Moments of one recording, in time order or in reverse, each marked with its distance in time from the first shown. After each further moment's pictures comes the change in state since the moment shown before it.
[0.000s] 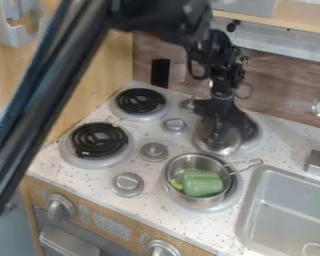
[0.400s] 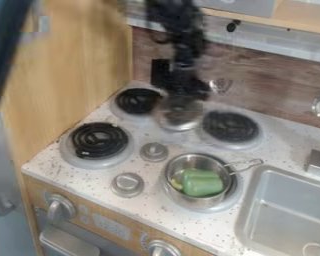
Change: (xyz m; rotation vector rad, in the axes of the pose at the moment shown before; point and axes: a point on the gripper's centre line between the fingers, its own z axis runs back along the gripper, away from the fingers) arm -0.027 0.076 0.052 0.117 0.019 0.130
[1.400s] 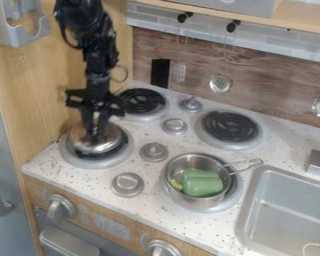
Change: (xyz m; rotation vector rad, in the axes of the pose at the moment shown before) arm -0.078 0.113 -0.014 0.078 0.257 0.182
